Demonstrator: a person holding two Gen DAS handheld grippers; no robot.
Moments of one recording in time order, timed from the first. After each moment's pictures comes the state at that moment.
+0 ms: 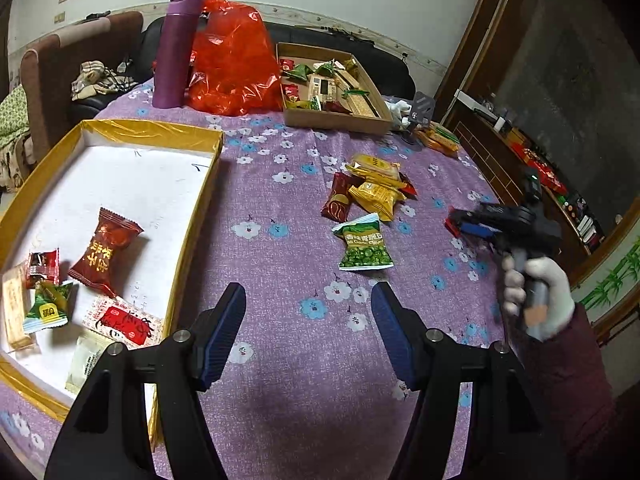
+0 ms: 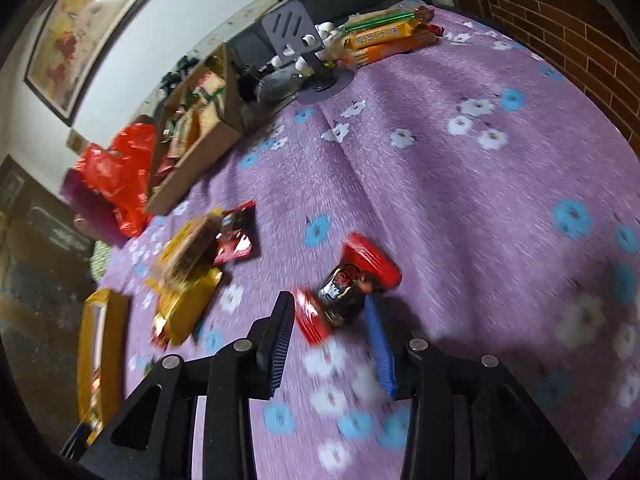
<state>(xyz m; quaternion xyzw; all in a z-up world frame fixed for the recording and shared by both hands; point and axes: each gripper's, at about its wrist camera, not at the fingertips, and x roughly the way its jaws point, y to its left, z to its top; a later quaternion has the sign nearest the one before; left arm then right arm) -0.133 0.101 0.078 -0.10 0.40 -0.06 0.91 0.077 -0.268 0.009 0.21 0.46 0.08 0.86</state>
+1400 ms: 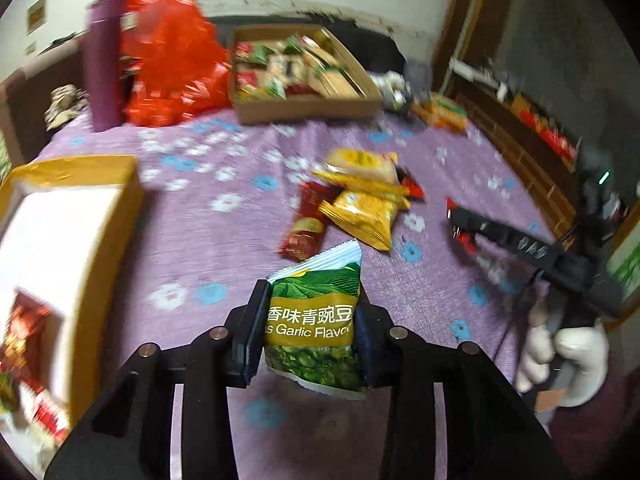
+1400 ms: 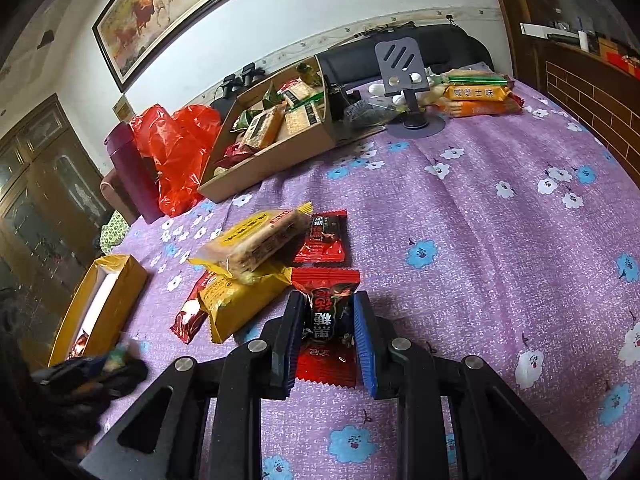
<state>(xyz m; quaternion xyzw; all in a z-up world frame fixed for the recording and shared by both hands) -0.045 0.054 0.049 -0.05 0.40 -0.07 0.91 0.042 -0.217 0.022 0.13 0.37 0.16 0.90</state>
